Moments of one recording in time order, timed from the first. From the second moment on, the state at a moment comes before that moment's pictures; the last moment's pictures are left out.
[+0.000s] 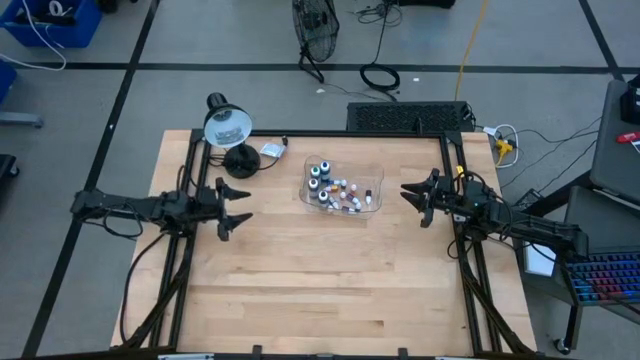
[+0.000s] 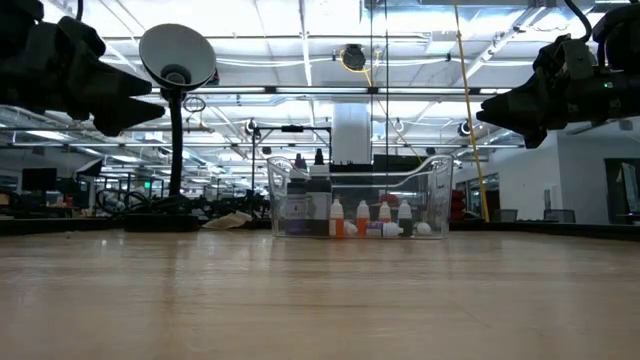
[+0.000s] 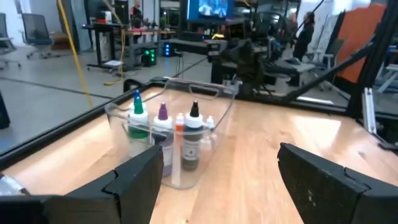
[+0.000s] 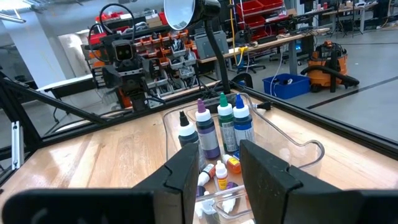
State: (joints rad) left arm -0.11 0.11 0.01 0.06 -0.28 -0.12; right arm -0.32 0.10 0.01 0.08 -0.03 0.22
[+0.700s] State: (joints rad) left arm -0.11 0.12 0.01 0.08 -0.29 -0.12; right arm -0.32 0.10 0.01 0.08 -0.03 0.22
